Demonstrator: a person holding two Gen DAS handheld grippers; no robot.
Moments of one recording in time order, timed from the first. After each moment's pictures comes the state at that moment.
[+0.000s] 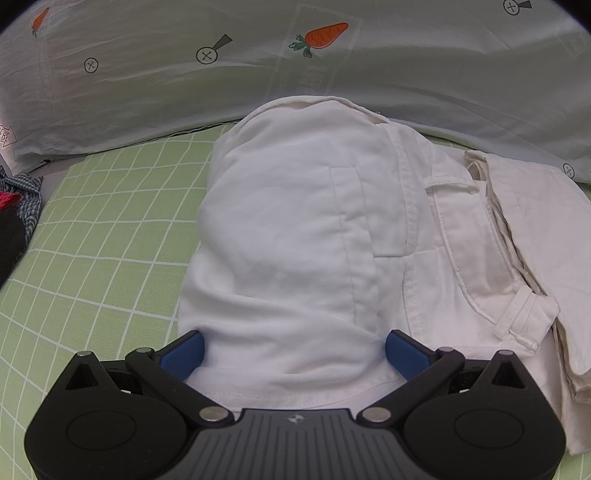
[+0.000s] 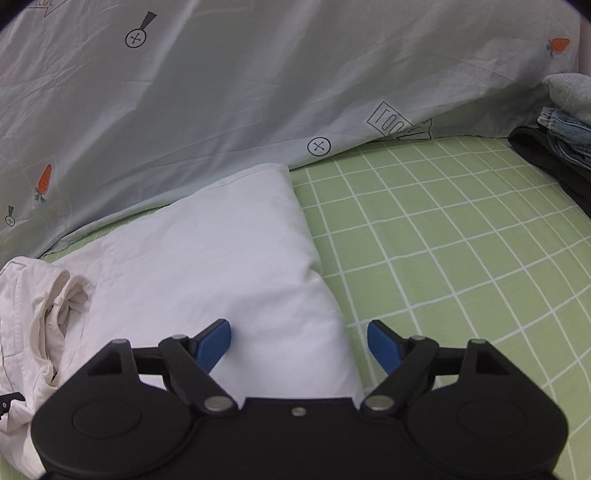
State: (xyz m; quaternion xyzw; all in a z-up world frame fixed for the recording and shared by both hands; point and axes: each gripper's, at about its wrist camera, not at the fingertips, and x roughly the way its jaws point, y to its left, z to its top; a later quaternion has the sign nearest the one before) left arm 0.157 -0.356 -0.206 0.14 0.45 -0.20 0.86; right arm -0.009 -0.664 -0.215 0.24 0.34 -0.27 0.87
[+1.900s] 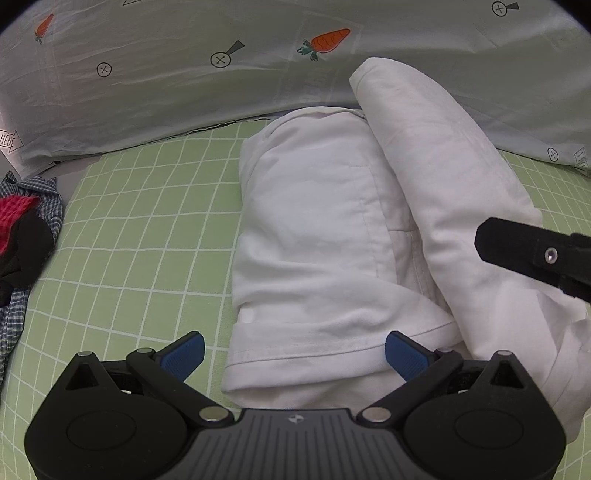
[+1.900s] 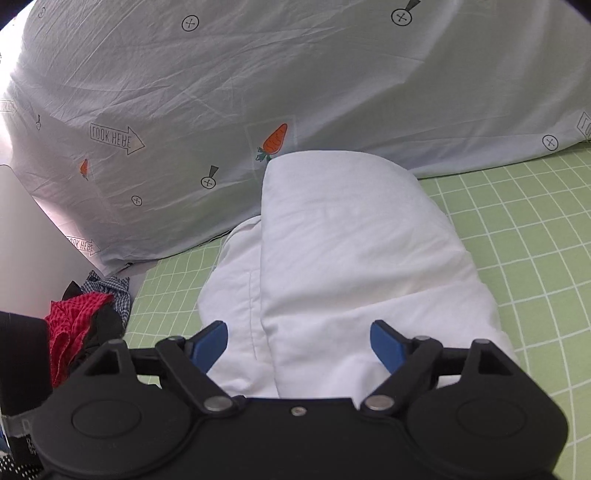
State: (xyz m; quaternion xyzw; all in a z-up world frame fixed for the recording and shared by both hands) left arm 0.137 -0.320 -0.161 0.16 0.47 -0.21 0.84; right arm 0.058 -0.434 -0.187 0.26 0.30 -0.07 0.91
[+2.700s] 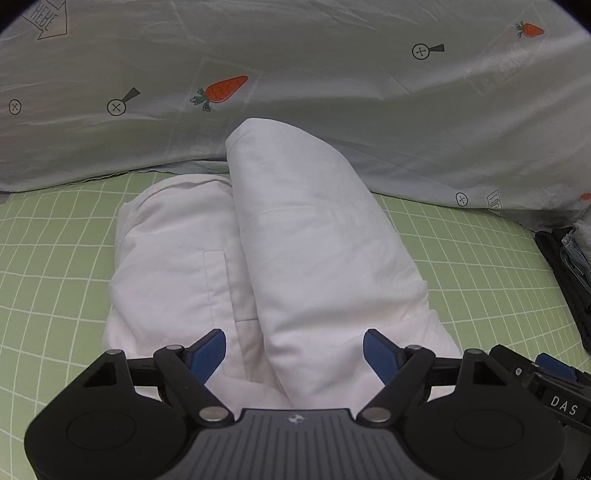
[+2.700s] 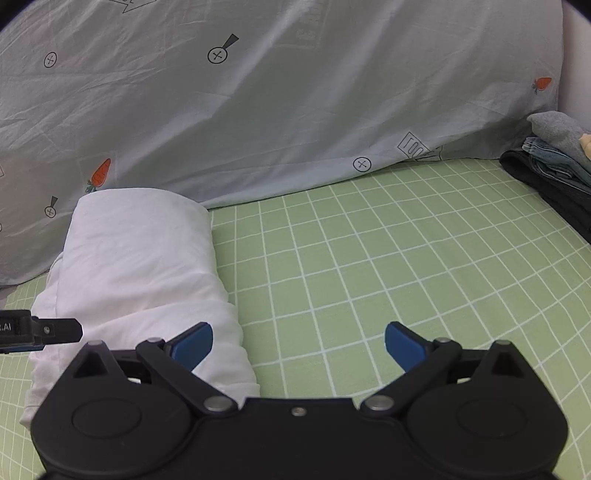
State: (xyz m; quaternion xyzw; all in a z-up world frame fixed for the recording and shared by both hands) left arm 0.147 -0.385 -0.145 0.07 0.46 -0.35 0.81; right arm -0.019 -0.518 -0.214 0.21 0.32 -0.31 0.87
